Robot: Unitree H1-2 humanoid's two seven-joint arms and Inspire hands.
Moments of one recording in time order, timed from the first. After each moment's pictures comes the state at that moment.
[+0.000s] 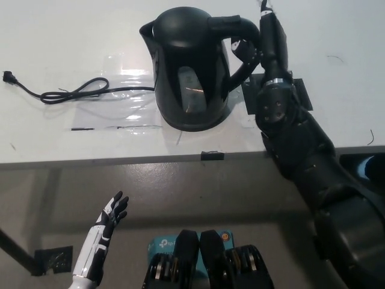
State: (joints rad) left_arm 0.00 0.14 -0.05 0.22 0.03 -0.43 -0.09; right_arm -1.17 0.00 0.14 1.24 -0.36 -0.27 -0.55
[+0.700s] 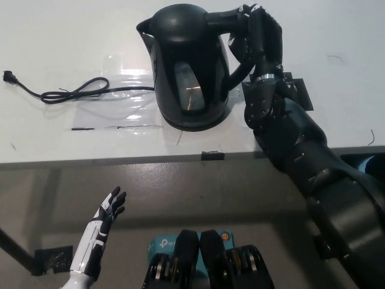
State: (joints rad) left_arm -0.02 0.15 -0.05 0.22 0.02 -0.43 -0.09; right_arm -1.23 0.01 0.24 1.37 -0.39 -0.26 -0.65
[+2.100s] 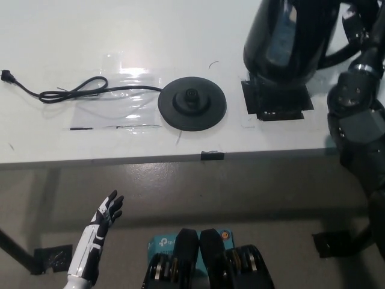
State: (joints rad) left_arm 0.00 0.15 -0.05 0.23 0.00 -0.43 -0.09; right_arm -1.13 -0.20 -0.02 1.27 -0.22 -0.37 -0.77
